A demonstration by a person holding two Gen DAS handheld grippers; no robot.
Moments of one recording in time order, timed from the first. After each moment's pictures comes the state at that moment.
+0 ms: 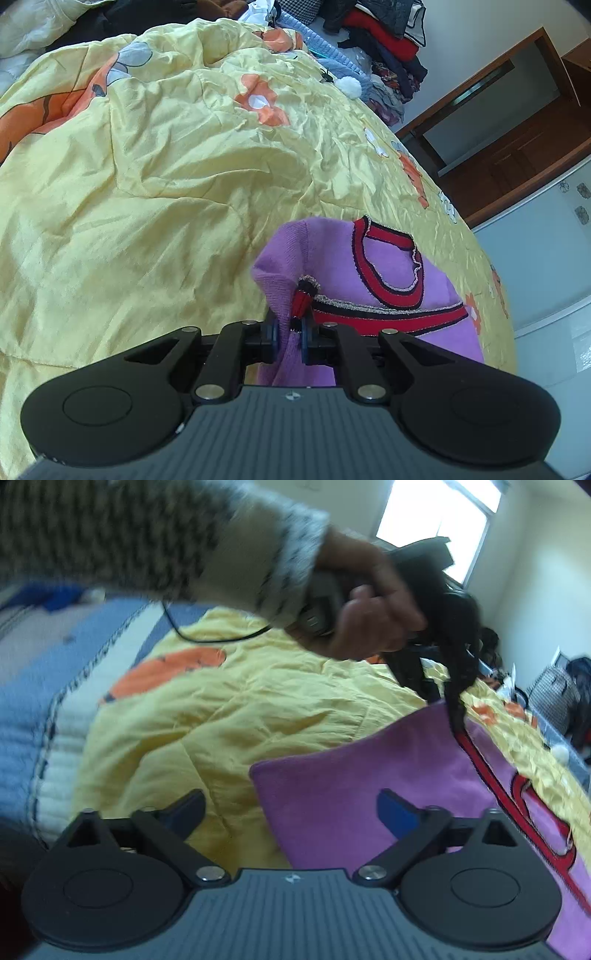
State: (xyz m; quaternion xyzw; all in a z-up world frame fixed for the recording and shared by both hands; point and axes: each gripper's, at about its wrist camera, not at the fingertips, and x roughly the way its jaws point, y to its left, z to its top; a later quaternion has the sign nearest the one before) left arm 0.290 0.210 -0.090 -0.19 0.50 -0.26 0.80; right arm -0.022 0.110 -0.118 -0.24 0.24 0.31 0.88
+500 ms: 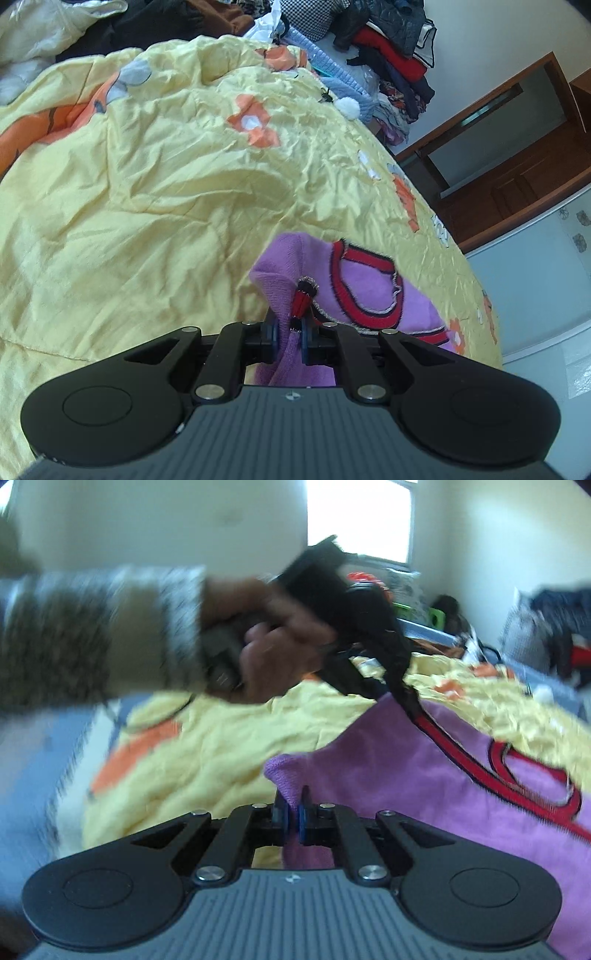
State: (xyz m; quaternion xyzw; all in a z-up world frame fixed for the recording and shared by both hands) left arm 0.284 0.197 -0.052 -0.22 0.49 -0.23 0.81; right arm -0.003 0.033 -0.066 -0.02 0.23 0.29 0.93
